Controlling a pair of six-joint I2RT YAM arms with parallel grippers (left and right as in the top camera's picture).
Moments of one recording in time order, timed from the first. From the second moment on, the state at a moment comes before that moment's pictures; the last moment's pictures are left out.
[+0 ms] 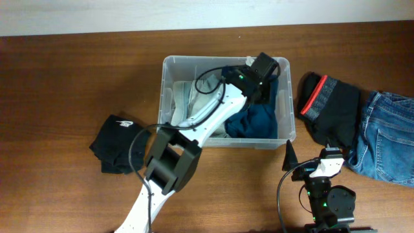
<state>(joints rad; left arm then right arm) -0.74 2.43 2.18 -0.79 -0.01 -0.54 0.03 0.01 0.01 -0.07 -0.01 0.07</state>
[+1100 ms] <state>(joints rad) -0.80 2.45 2.29 -1.06 0.04 -0.50 0.03 0.01 0.01 -0.07 -0.01 0.07</state>
